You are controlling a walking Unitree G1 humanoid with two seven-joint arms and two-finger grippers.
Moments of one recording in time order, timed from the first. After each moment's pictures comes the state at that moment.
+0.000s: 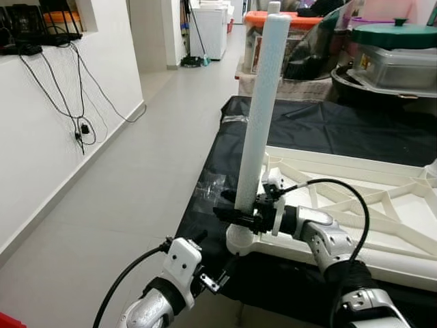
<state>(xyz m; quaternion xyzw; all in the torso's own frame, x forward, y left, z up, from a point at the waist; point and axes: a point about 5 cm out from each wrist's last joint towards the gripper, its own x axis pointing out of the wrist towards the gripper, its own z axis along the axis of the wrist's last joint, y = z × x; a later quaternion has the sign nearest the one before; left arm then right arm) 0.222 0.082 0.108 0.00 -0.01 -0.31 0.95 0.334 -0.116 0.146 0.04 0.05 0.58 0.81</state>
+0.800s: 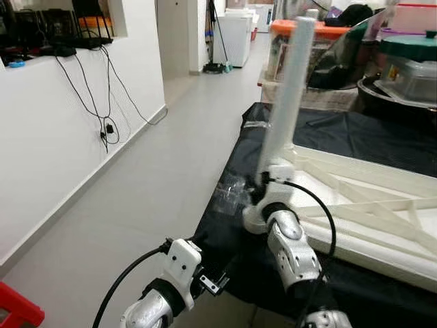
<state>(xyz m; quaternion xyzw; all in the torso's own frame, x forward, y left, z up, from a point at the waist) 0.222 0.083 0.107 0.00 -0.01 -0.31 0.95 0.345 -0.134 0.141 0.06 0.00 -0.10 0.99</state>
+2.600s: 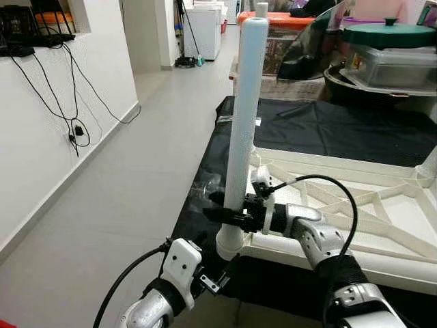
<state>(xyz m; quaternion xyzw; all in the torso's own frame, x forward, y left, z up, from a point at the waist) 0.222 0.082 0.107 -0.01 -0.01 -0.31 0.95 0.339 -0.100 0.154 0.05 0.03 0.58 0.81</state>
